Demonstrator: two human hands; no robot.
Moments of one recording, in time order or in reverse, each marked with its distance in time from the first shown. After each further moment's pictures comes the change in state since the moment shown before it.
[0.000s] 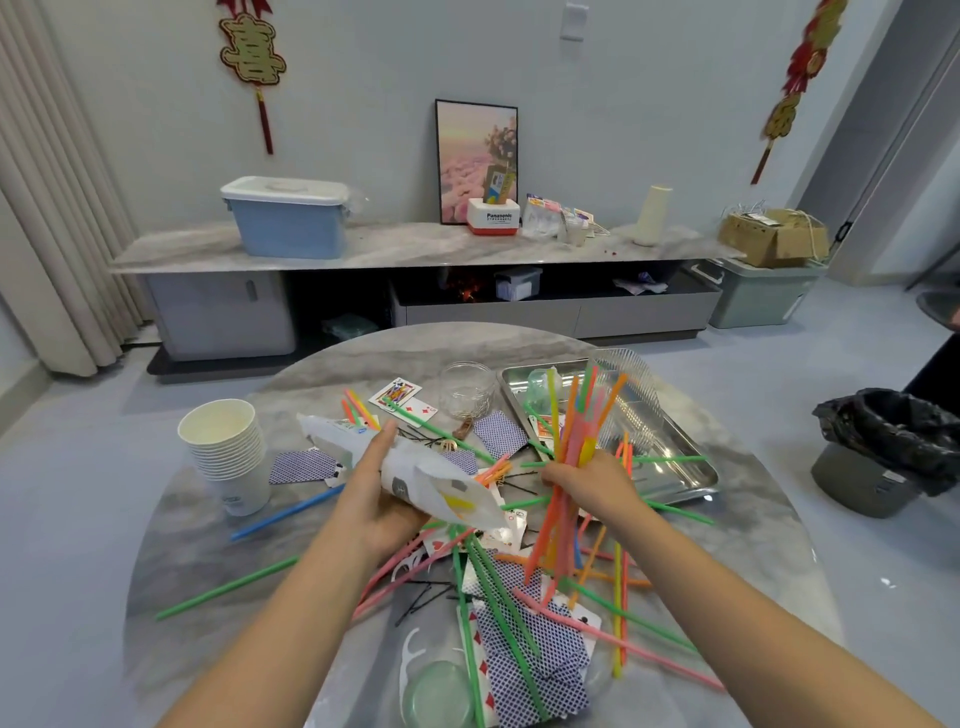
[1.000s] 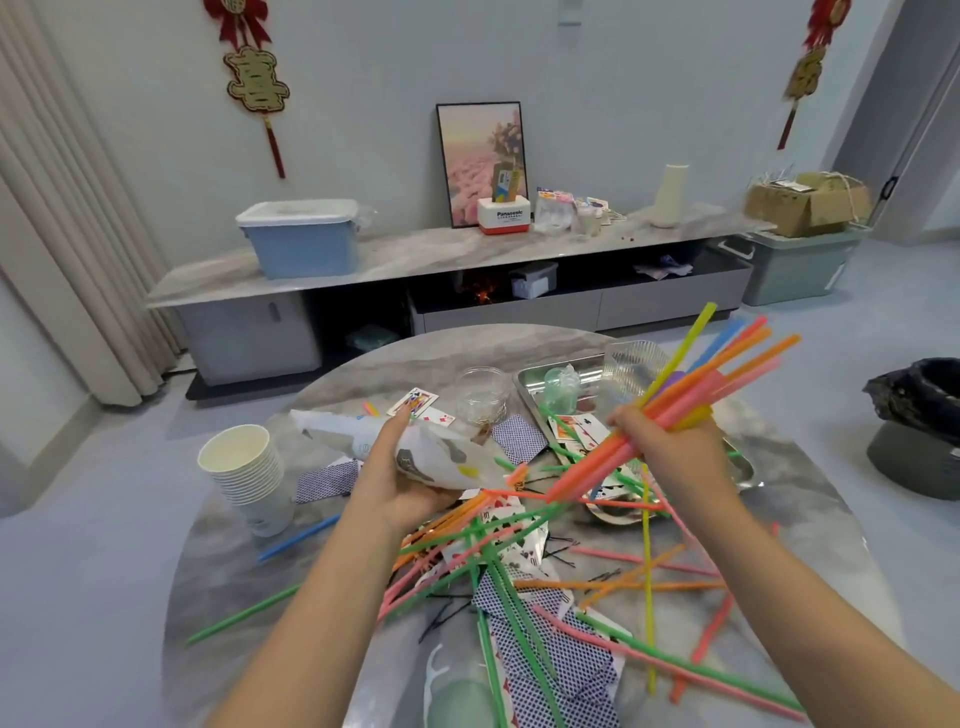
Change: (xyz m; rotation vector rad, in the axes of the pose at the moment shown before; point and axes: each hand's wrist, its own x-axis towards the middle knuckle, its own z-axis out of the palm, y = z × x) left_hand 0.013 0.011 0.027 0.037 -0.036 0.015; right_hand -0.006 -0.006 -0.048 0.506 0.295 -0.284
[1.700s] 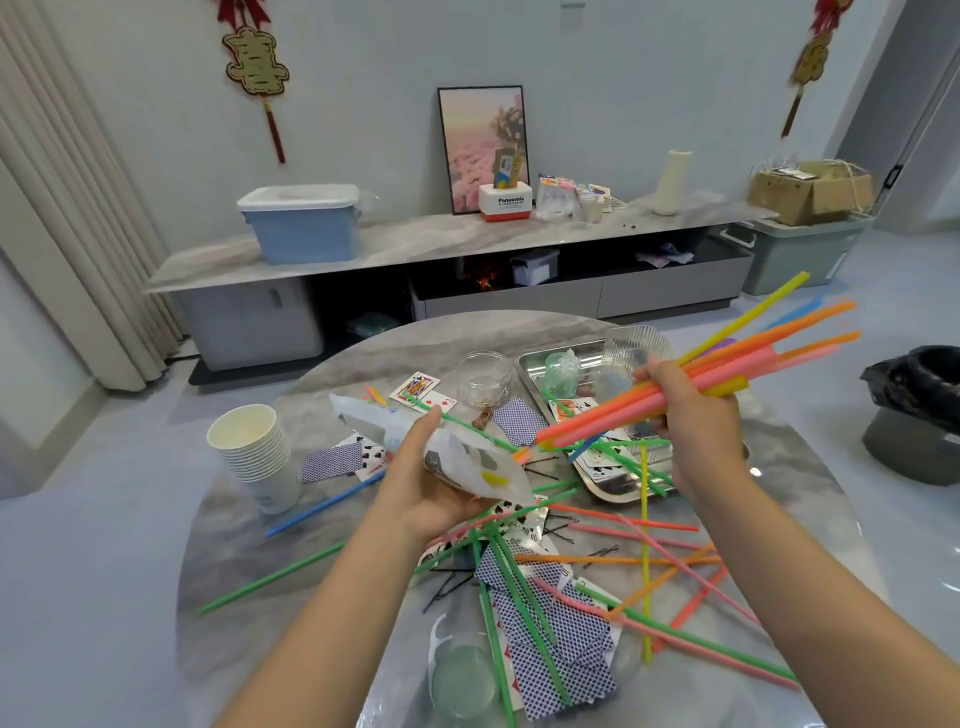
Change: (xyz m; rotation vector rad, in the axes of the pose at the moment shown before) left_hand -0.015 -0.028 -0.002 0.089 -0.023 -0.051; right_hand -0.003 -0.018 -0.003 0.230 0.140 0.135
